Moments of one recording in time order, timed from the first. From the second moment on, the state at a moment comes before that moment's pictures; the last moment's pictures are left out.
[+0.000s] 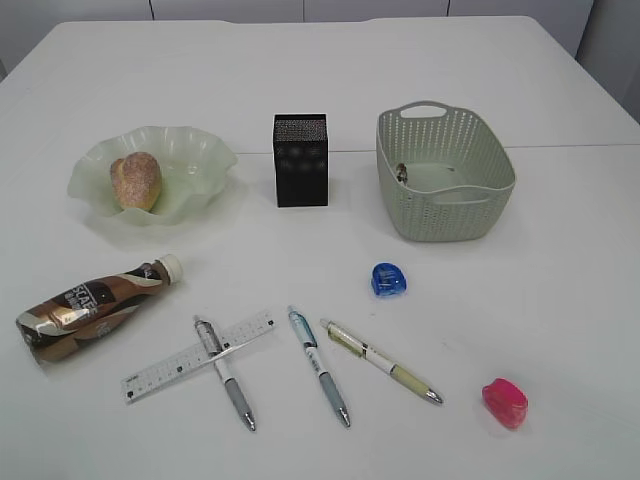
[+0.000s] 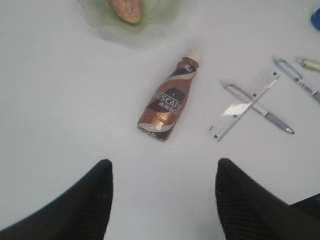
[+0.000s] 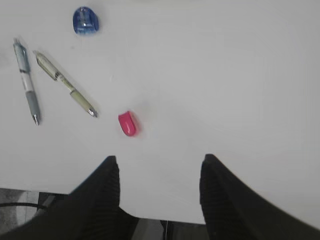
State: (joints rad) left arm -0.20 1.13 -1.32 0.00 1.27 0.09; right arm 0.19 1.09 -1.11 0.01 1.25 0.12
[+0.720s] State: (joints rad) left arm -0.37 1.64 -1.32 0.33 1.11 0.16; right arm 0.19 0.91 -0.95 0.00 1.25 0.12
